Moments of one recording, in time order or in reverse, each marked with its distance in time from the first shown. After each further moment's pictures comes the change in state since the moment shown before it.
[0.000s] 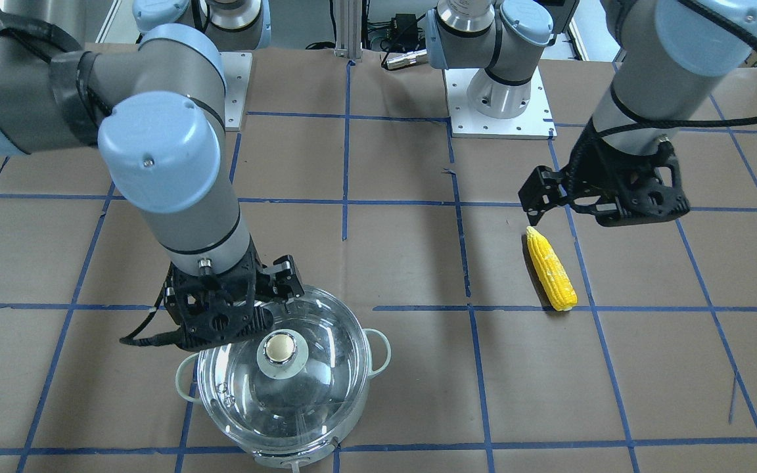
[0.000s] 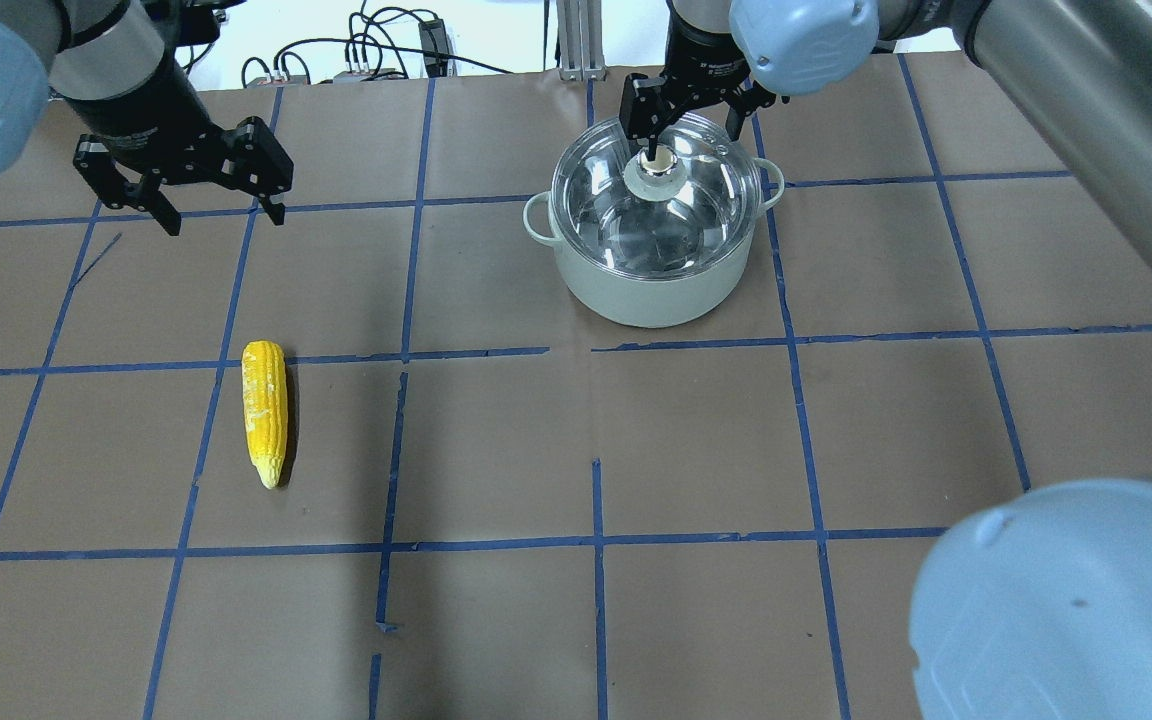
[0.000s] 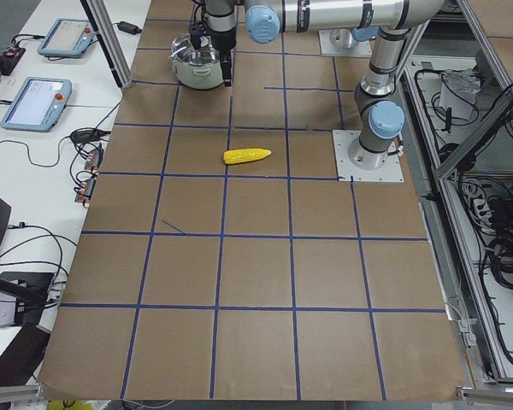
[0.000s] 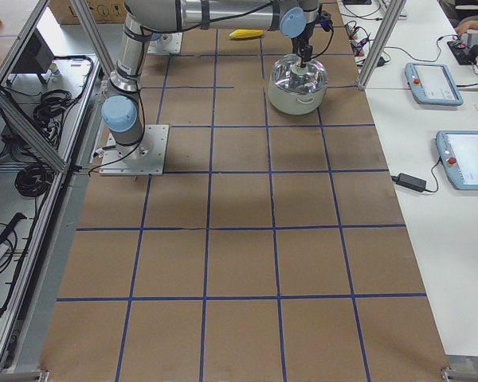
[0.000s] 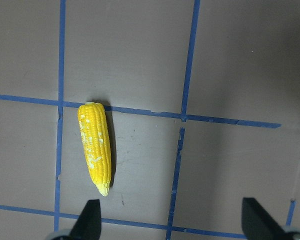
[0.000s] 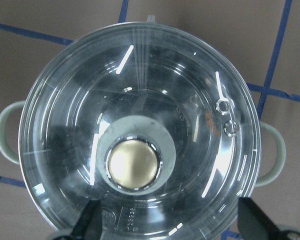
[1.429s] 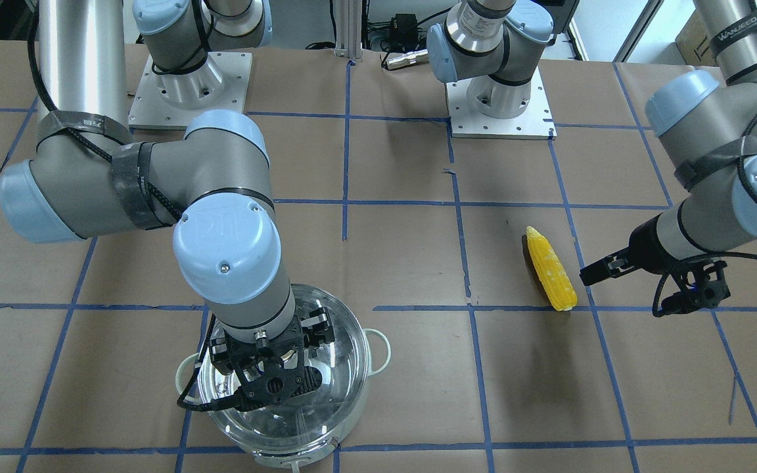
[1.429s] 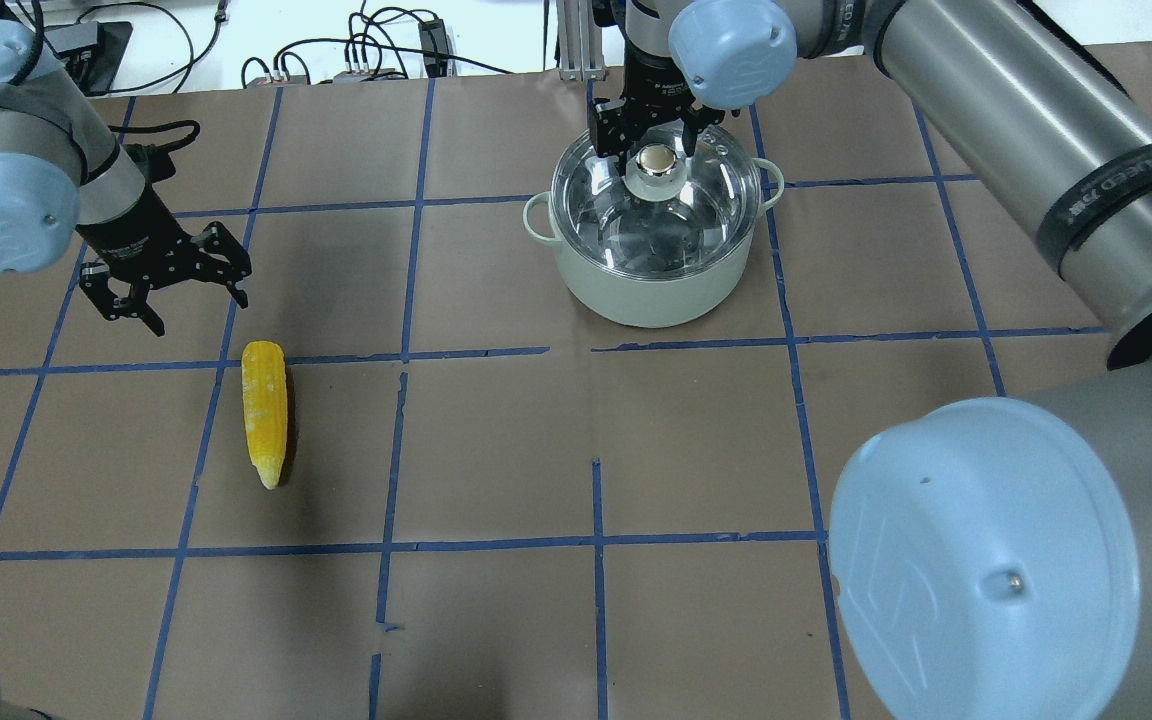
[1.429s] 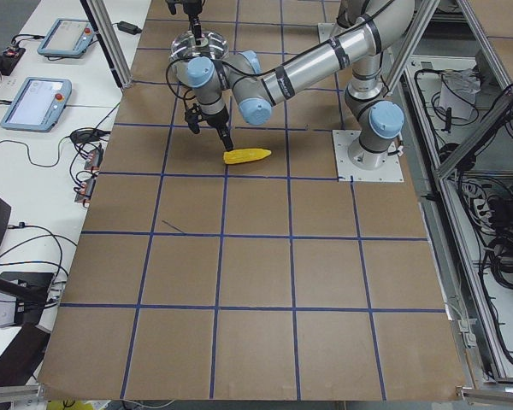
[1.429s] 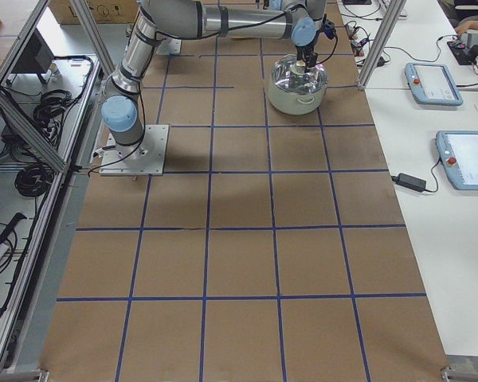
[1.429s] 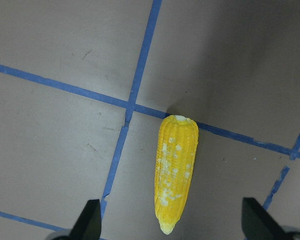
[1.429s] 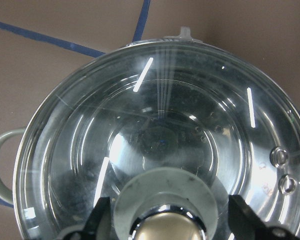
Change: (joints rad) left arm 0.151 -0.165 -0.215 0.245 0.006 -0.151; right arm 0.035 0.099 -0.052 -0.011 -0.006 -0.016
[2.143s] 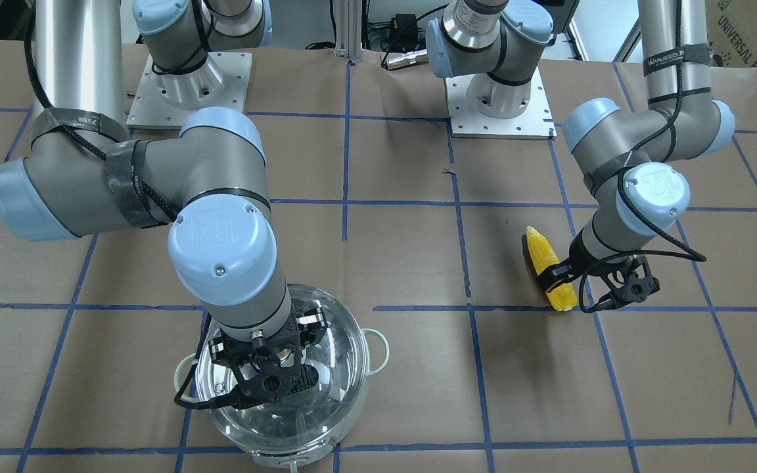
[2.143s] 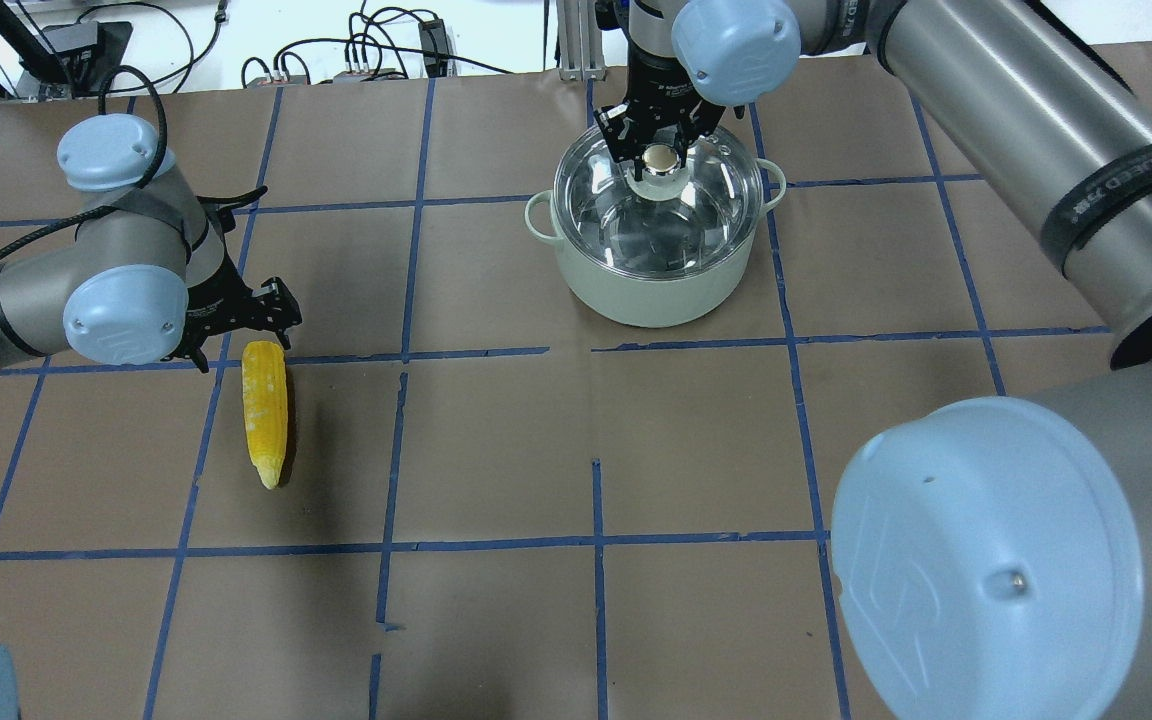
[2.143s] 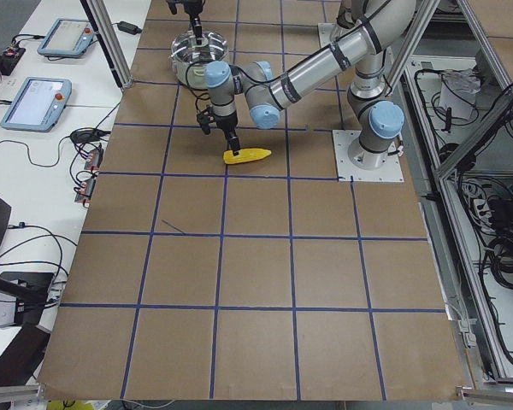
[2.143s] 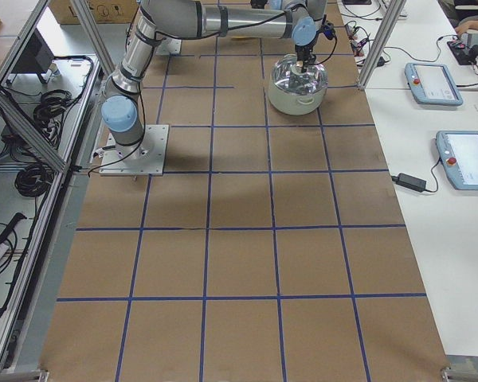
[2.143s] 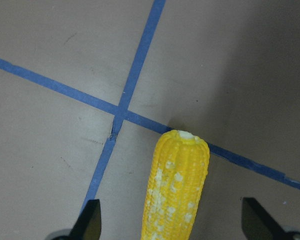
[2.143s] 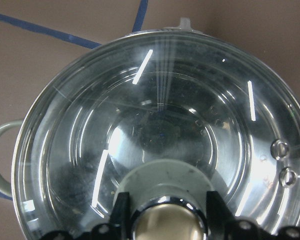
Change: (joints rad) left arm -0.082 -0.007 -0.184 0.264 0.105 -0.069; right arm -0.003 -0.002 -0.005 0.037 -0.001 -0.005
